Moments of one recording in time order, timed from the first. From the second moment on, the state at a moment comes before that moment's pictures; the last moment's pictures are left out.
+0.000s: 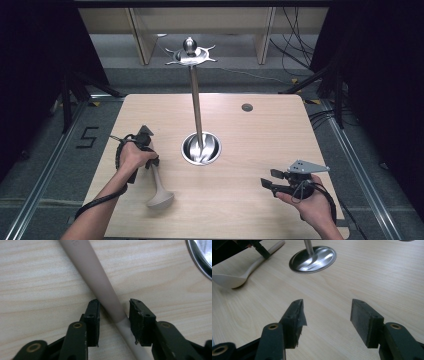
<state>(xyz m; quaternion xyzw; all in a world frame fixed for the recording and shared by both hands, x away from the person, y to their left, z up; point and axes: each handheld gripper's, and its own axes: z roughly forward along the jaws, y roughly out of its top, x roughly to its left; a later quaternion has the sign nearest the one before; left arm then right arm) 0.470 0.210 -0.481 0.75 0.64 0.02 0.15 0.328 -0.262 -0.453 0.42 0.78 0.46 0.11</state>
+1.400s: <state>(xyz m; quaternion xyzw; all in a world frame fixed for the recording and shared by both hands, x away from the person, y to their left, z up) 0.393 0.246 -0.444 0.77 0.52 0.12 0.34 0.328 -0.263 -0.454 0.41 0.78 0.45 0.11</state>
